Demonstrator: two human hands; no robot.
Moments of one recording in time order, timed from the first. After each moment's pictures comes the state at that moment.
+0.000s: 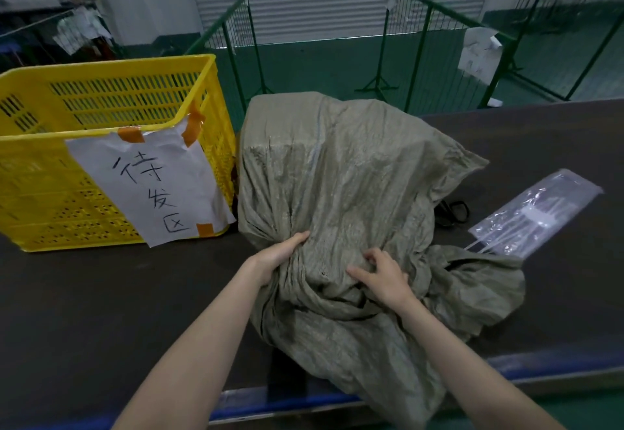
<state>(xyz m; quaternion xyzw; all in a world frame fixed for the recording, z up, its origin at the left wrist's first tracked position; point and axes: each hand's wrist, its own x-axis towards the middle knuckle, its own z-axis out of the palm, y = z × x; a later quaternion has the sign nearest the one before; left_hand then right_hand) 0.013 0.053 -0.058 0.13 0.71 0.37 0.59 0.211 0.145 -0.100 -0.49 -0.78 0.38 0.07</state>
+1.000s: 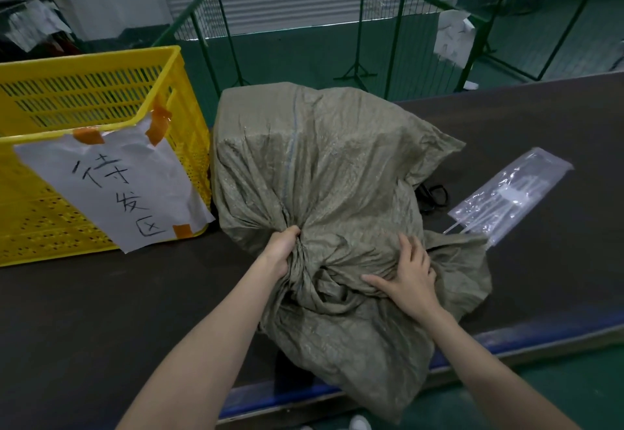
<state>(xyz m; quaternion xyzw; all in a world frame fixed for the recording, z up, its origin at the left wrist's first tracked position) 0.044 0.097 -0.090 0.02 0.68 0.55 0.49 0.279 0.154 -0.122 -0.53 -0.80 0.26 0.11</state>
